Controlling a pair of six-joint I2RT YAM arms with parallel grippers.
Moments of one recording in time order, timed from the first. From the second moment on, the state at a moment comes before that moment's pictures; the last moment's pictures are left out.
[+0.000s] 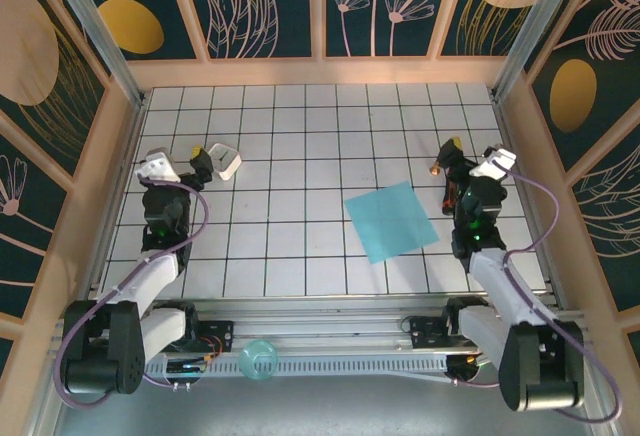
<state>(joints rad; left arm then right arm) -0.04 1.08 0.35 0.72 -0.13 -0.30 0.11 0.92 0.41 0.48 0.27 0.39</state>
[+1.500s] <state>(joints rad) -0.41 1.23 0.71 -0.07 0.00 -0.49 0.72 1.83 1.12 -0.15 -0.07 0.51</state>
